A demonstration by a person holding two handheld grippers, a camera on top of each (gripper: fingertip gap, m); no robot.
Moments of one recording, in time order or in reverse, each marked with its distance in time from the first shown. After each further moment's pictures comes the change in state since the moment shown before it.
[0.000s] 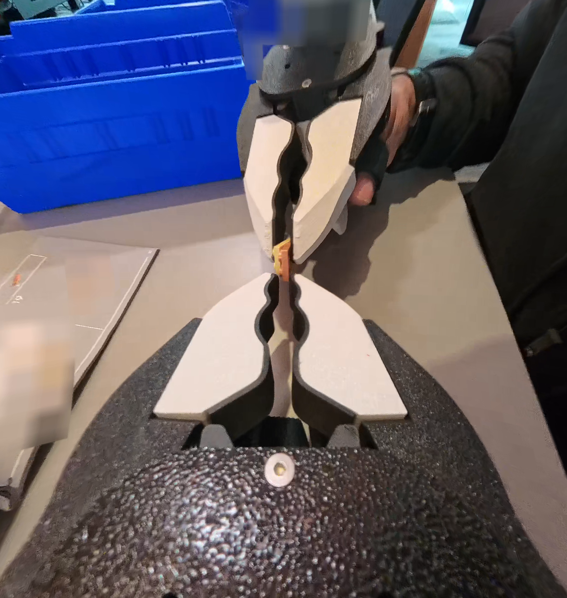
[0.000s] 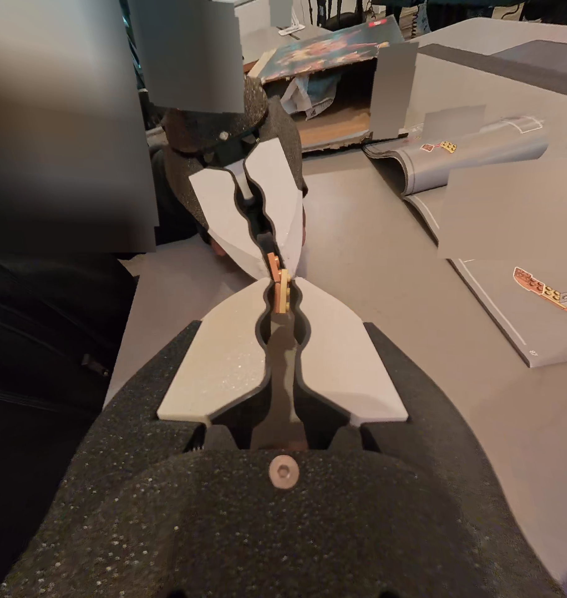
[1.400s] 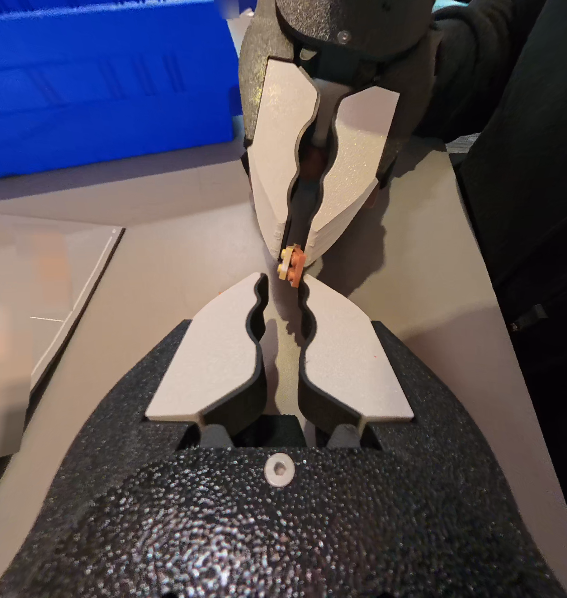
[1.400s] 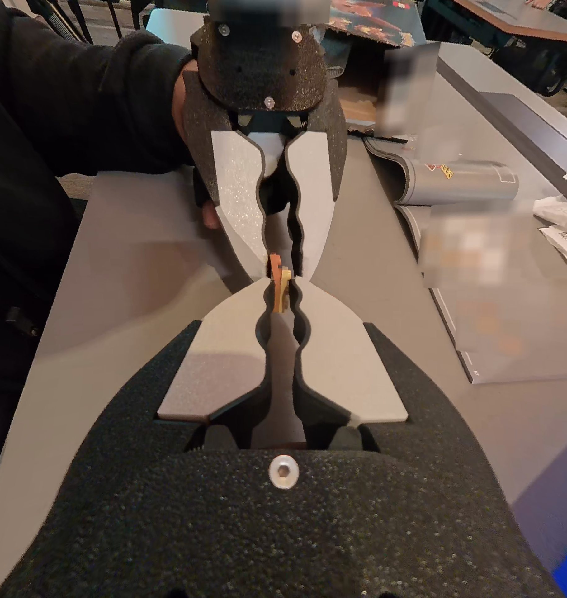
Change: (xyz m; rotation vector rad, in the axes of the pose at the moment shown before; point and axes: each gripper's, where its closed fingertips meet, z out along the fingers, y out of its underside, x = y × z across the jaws) left arm 0.008 0.017 0.007 -0.082 0.069 -0.016; right arm -0.007 0.014 0.006 -0.128 0.111 -0.328
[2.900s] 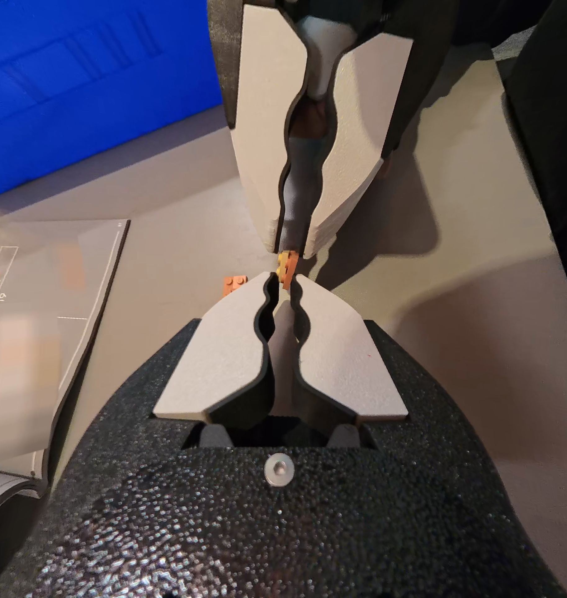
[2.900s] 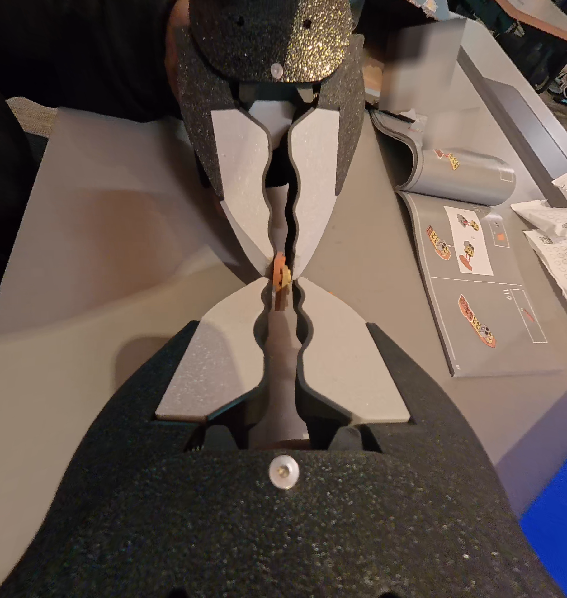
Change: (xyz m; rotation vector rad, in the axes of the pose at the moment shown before) left arm -0.002 0.017 0.005 -0.137 -0.070 0.161; right arm -0.002 0.014 0.006 -0.110 0.048 -0.130
